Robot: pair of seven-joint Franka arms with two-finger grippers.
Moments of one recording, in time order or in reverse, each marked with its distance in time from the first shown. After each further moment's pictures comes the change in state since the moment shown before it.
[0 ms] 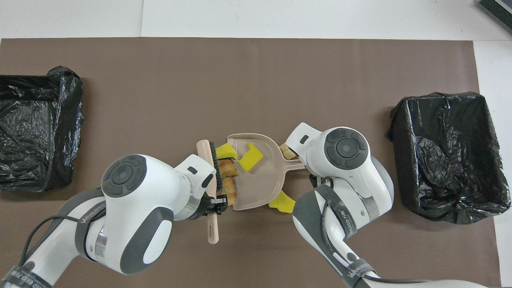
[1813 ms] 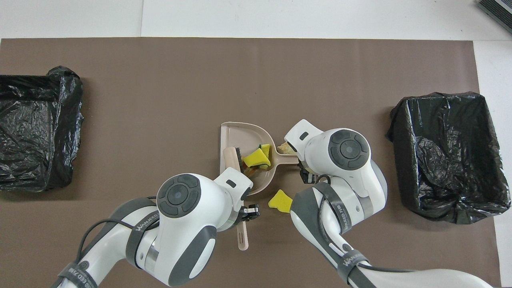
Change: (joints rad) left arm -0.159 0.072 -0.014 0.026 -0.012 0.115 -0.138; right arm -0.001 0.039 -0.001 -0.020 0.080 0.134 0.053
